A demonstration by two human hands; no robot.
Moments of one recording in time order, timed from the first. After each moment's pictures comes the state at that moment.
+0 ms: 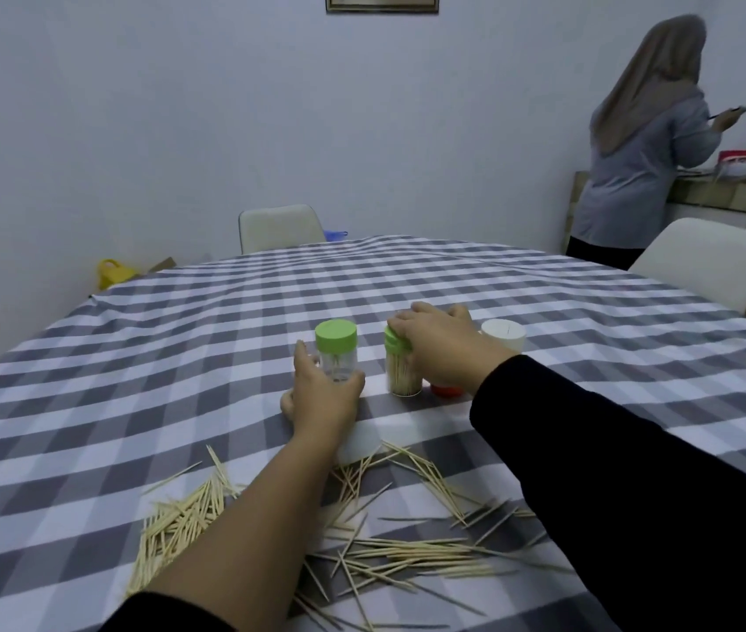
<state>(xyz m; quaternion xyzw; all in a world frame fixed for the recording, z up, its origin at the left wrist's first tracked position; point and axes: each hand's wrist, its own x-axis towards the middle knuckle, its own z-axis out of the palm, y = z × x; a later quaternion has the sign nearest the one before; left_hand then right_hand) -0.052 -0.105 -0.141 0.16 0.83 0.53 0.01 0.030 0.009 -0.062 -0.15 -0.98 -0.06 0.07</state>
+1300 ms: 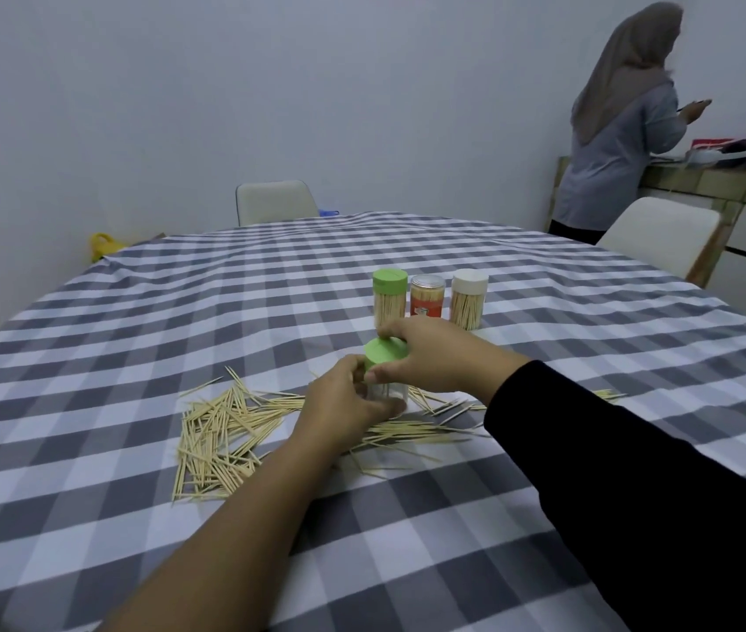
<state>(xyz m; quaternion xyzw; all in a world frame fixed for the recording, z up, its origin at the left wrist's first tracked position) 0.048 -0.180 -0.156 0.35 0.82 0.44 0.09 0.137 -0.079 -0.072 -0.18 -0.97 0.17 0.06</state>
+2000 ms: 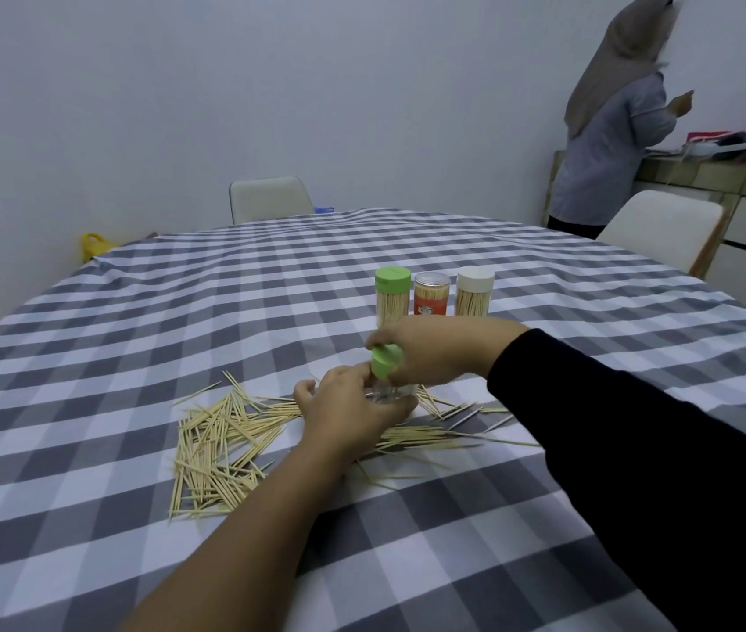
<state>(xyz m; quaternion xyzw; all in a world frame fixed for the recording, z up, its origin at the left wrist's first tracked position) 0.038 -0.168 -0.169 0.37 0.87 0.34 -0.03 0.116 -0.079 -0.060 -0.14 -0.99 0.06 -0.08</state>
